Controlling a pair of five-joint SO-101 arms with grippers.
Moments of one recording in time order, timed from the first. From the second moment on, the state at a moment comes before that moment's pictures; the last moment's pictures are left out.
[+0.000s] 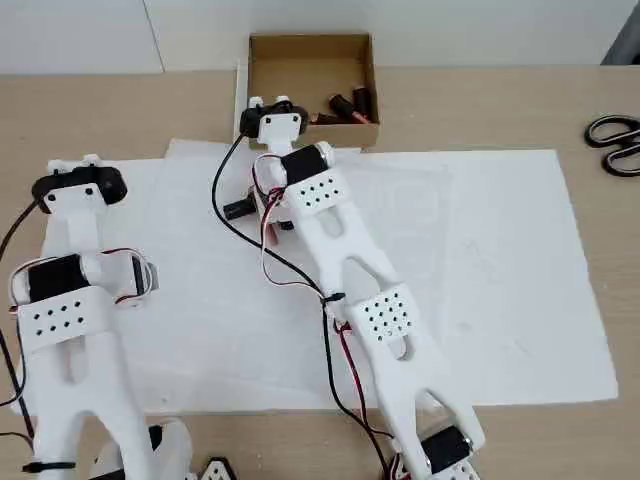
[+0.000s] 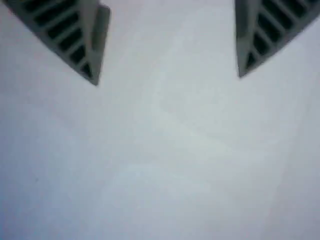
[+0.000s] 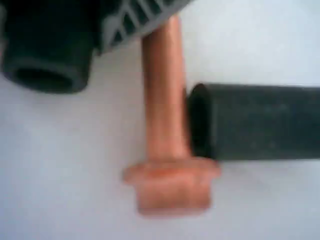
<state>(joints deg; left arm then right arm) -22.6 -31.3 37.8 77.5 -1.5 -30.7 70.4 -78.8 91.2 -13.3</state>
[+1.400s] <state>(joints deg) 5.8 22.4 -15.1 82.9 24.4 -13.2 40.4 -87.2 99.5 -13.1</state>
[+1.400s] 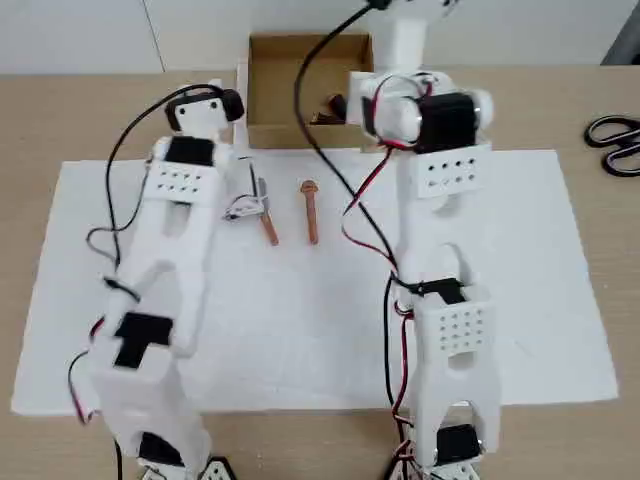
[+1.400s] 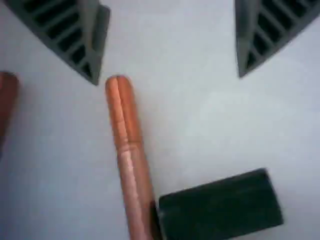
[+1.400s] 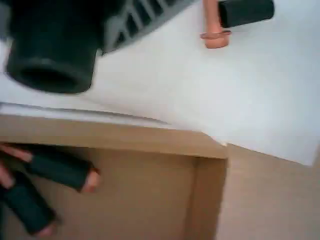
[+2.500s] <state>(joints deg) 16.8 65.4 -67.4 86.3 47.7 -7.0 21.6 -53.3 99.5 -13.1</state>
